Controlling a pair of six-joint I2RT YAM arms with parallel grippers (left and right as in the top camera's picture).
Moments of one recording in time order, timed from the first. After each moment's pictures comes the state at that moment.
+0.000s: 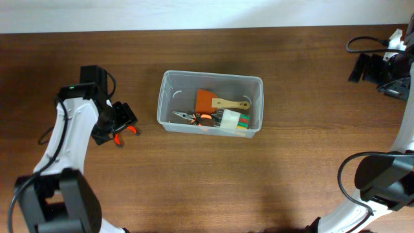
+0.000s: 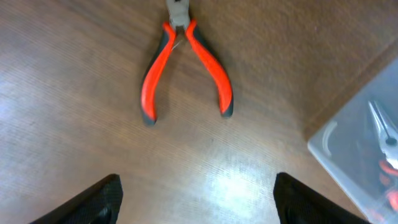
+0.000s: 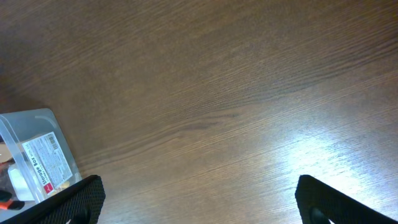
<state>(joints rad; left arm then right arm) 0.09 1.74 1.33 -1.06 0.05 -0.48 -0.39 1.95 2.16 -1.52 -0.07 0.03</state>
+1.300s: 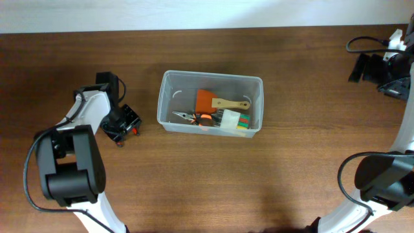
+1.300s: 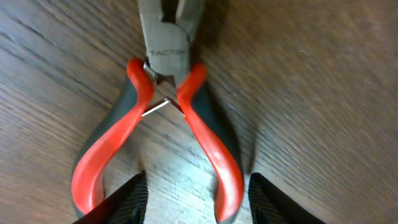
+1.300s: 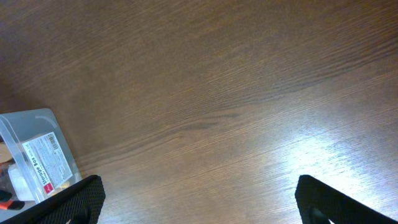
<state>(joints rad) 0.09 2.02 1.33 -0.90 0.08 -0.67 -0.39 1.95 2.16 -1.52 -0.07 0.03</state>
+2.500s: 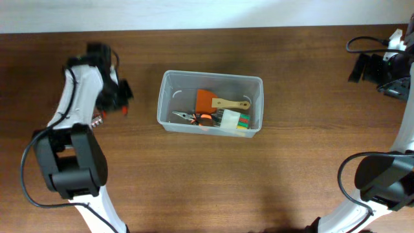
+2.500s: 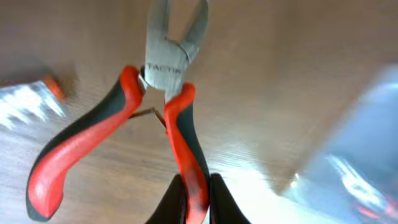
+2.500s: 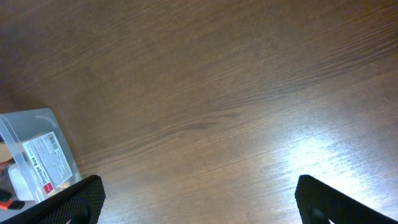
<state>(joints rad) 0.07 2.07 1.81 -1.18 0.08 -0.25 -0.39 1.95 2.16 -1.52 -0.07 0.03</state>
